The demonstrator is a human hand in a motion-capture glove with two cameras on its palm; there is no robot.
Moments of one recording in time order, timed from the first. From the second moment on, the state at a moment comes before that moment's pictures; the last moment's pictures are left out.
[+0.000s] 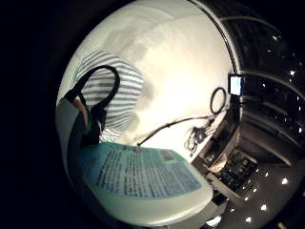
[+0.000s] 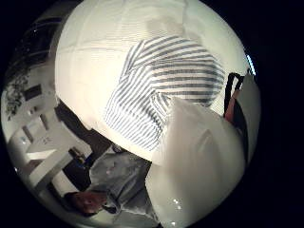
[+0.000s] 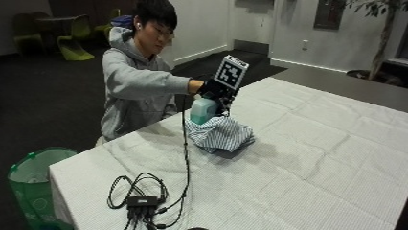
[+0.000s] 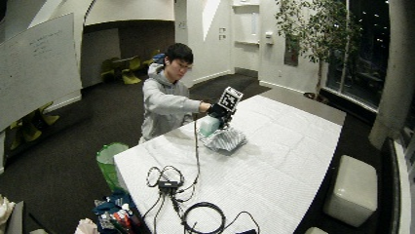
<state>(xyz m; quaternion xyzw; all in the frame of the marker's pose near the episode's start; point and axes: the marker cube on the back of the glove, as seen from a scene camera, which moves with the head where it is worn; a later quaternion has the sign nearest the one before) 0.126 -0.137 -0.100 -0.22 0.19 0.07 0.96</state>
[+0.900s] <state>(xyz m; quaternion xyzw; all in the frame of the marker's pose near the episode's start) 0.082 -0.135 -0.086 -0.20 0.10 0.08 0.97</state>
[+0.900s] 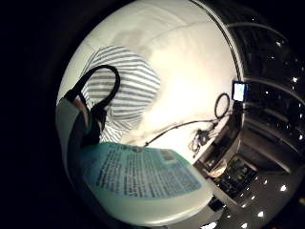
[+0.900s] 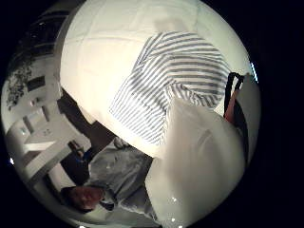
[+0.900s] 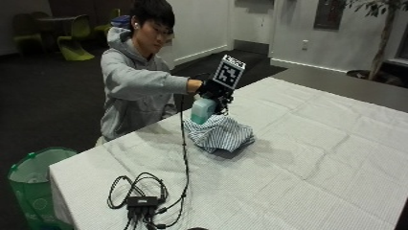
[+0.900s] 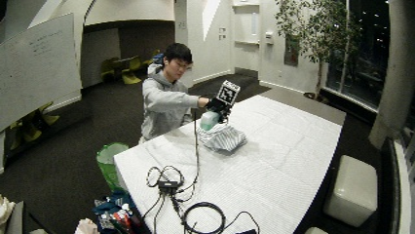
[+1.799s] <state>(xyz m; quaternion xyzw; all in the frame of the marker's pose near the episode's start) -0.070 -0.161 -0.086 0.12 -0.53 -0.12 0.83</state>
